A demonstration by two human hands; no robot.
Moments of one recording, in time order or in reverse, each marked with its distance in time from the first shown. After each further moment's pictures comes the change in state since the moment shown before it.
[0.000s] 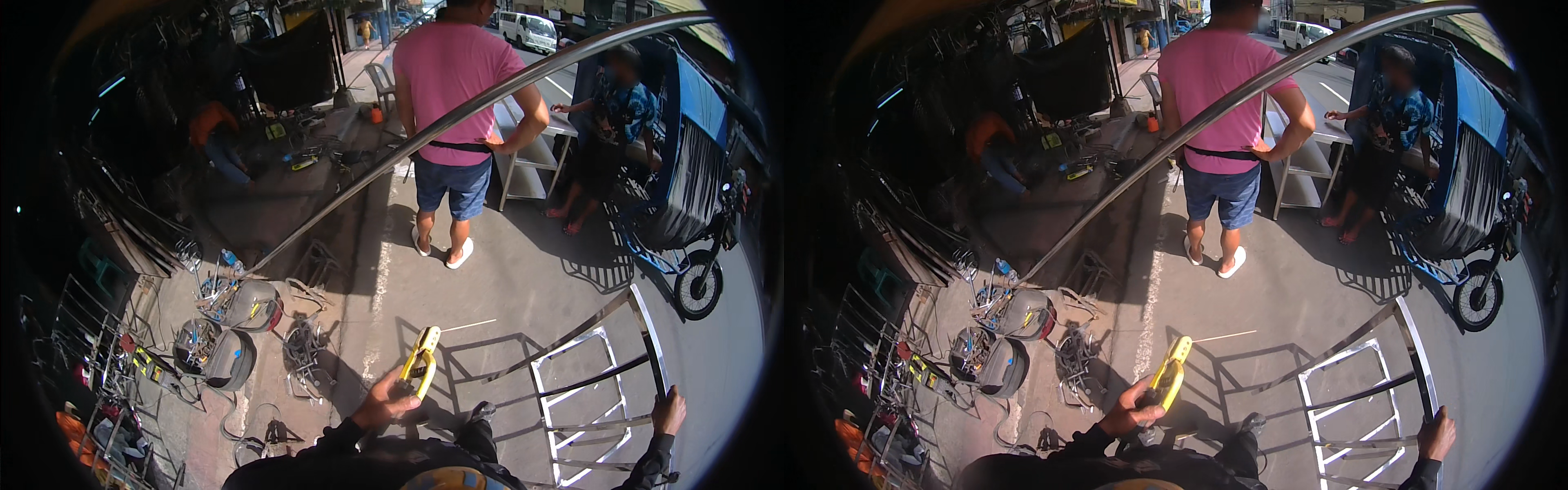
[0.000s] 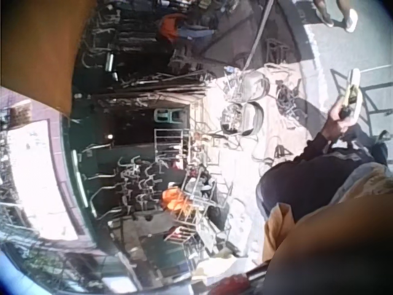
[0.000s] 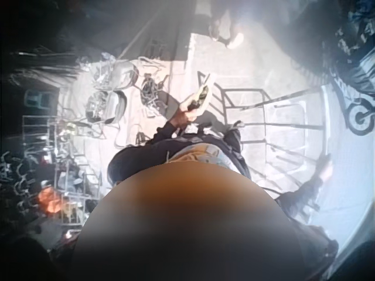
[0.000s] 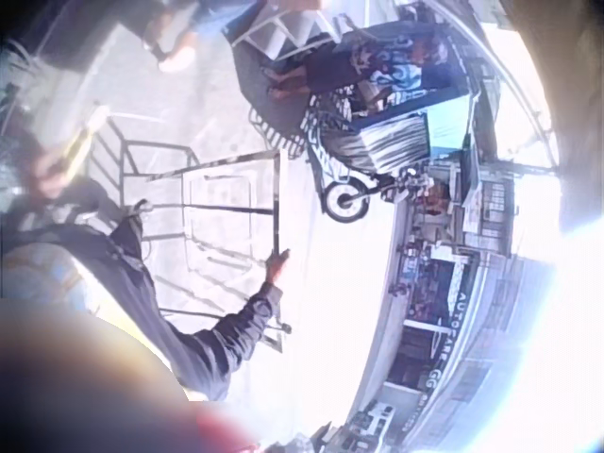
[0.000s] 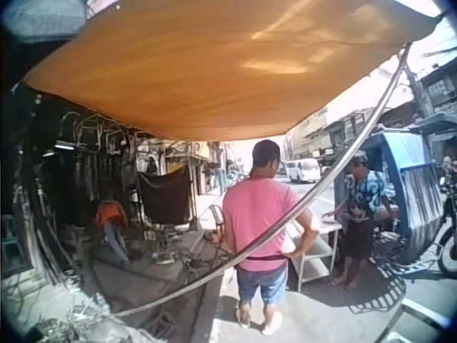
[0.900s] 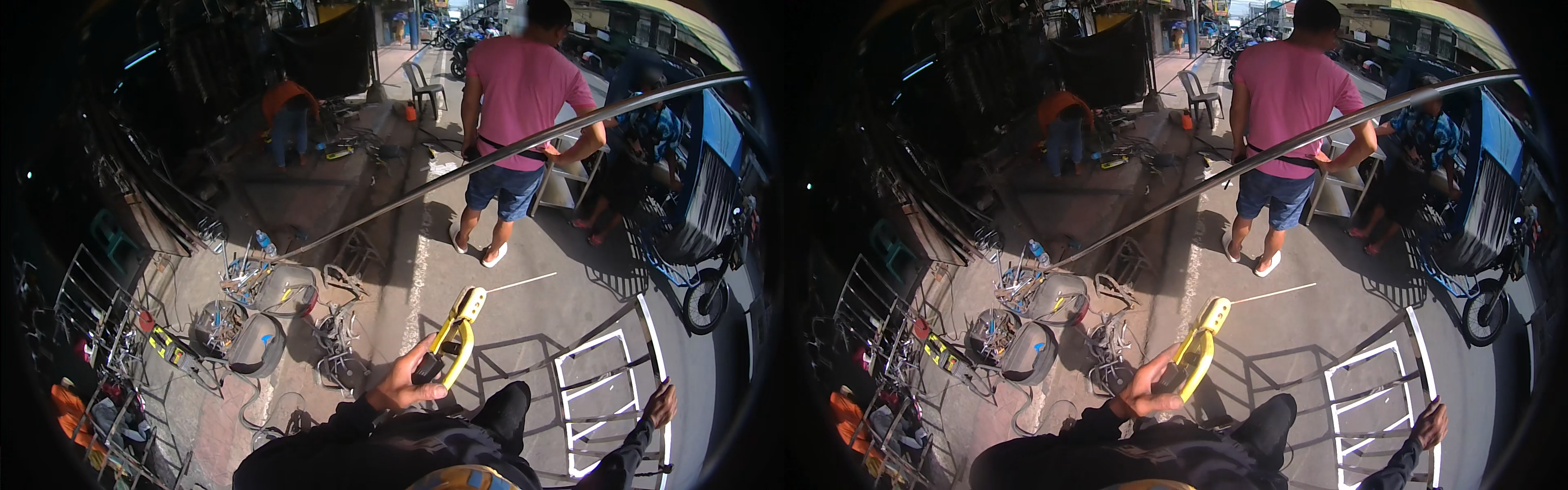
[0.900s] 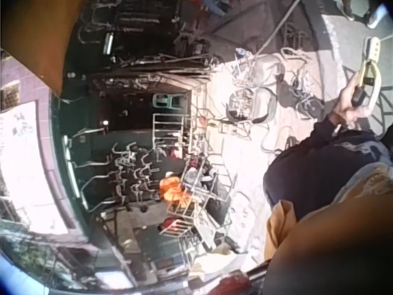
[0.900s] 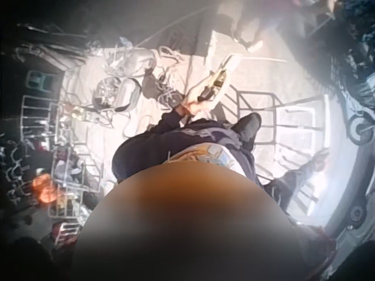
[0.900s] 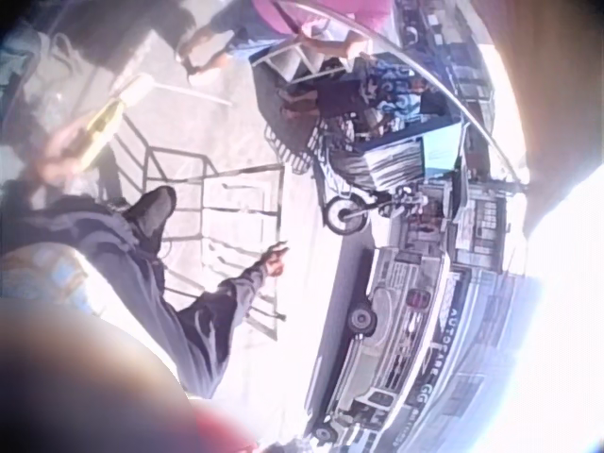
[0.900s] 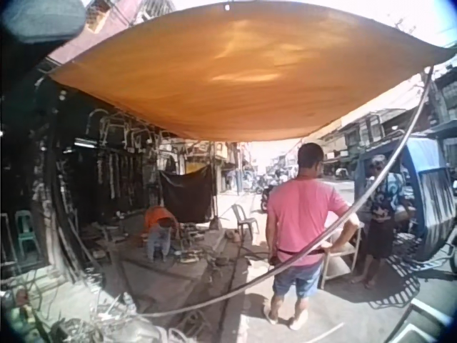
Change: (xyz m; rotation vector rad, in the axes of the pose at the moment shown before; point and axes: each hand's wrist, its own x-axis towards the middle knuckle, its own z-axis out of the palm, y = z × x) left_hand -0.094 0.052 -0.115 0.087 -0.128 0.376; right_hand -0.089 -0.083 0.036 0.009 0.259 0.251
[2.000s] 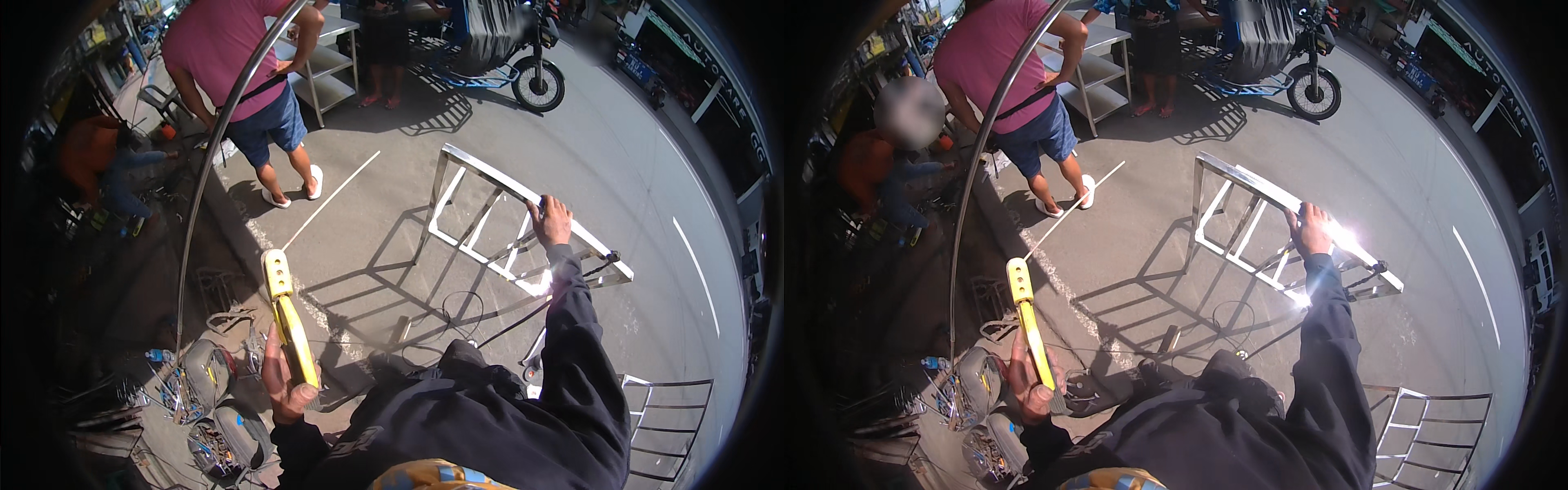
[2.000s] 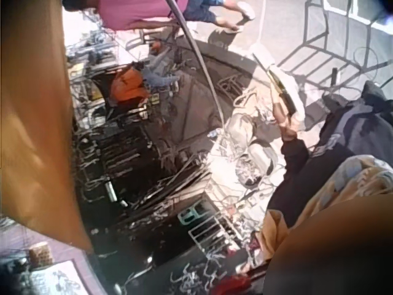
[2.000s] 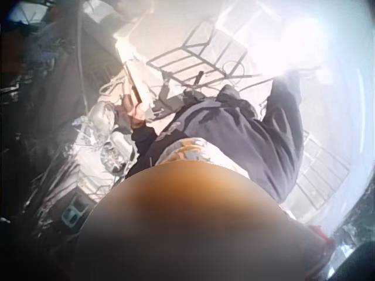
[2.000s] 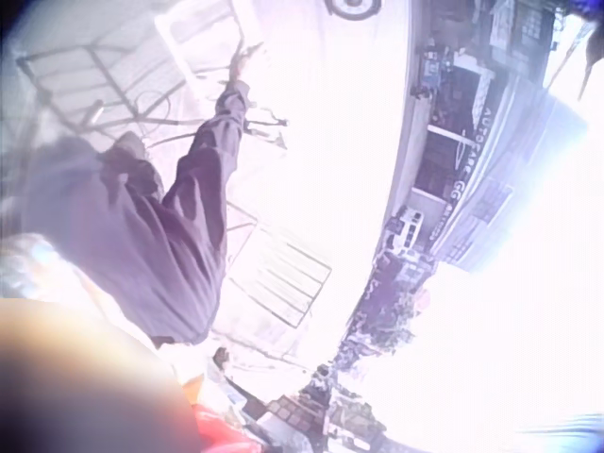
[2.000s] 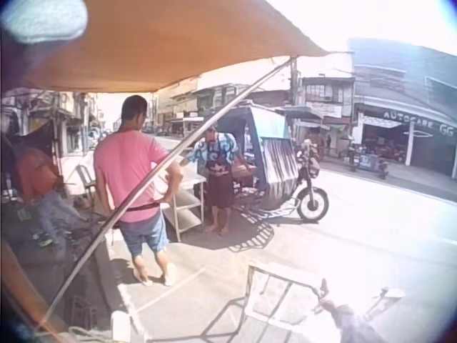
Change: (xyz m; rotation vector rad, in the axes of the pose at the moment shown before) left_hand 0.013 0.031 -0.031 -0.161 -0.105 -0.082; right_hand -0.067 -0.045 -0.074 0.218 -0.146 -0.057
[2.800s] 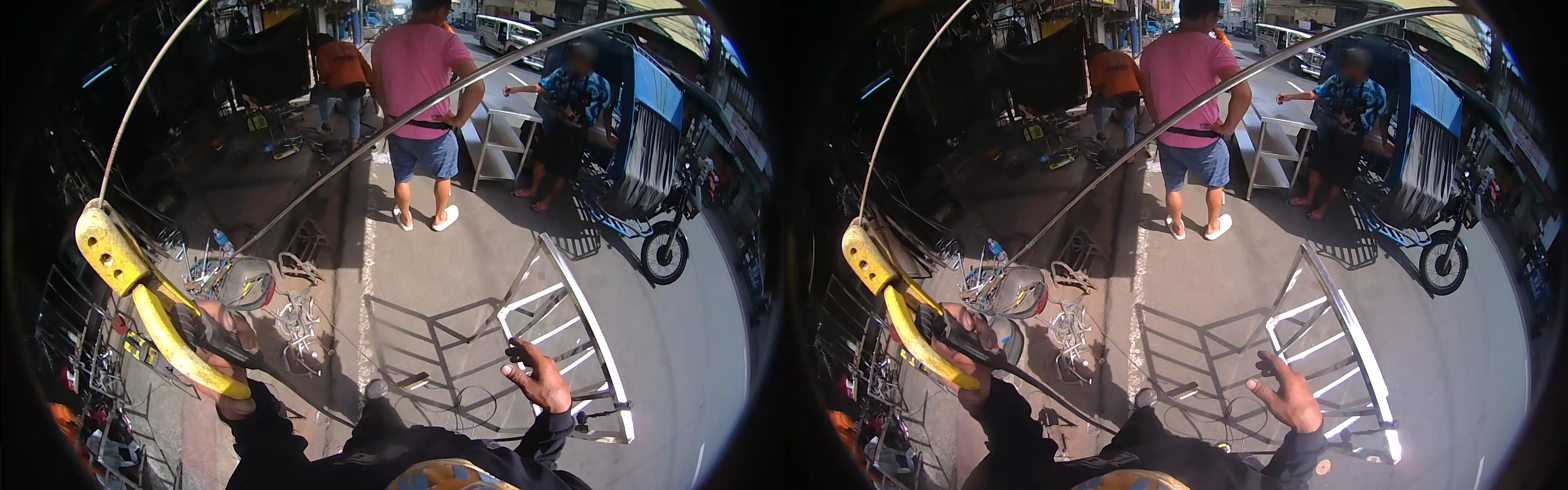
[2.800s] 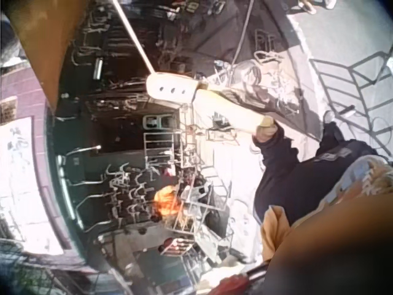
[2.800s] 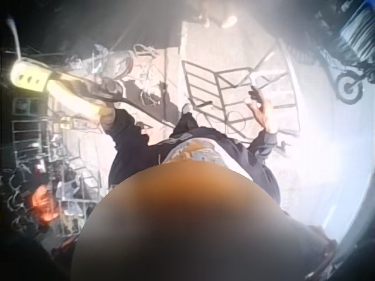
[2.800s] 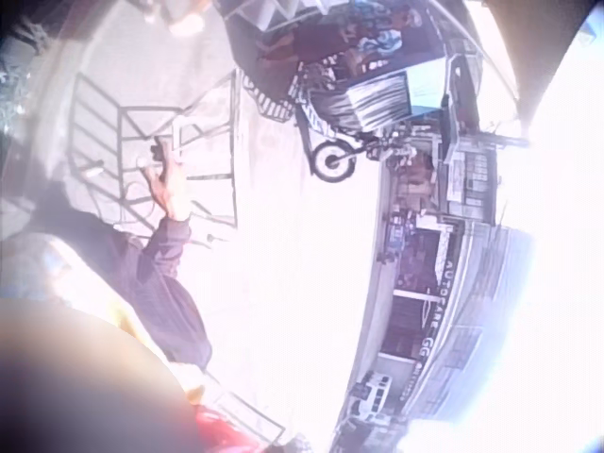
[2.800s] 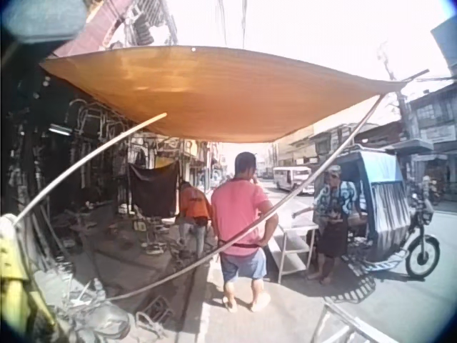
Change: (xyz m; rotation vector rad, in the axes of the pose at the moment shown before) left_hand -0.141 0.096 0.113 0.051 0.834 0.650; right_hand -0.064 -0.087 -0.160 0.932 -0.979 -0.447
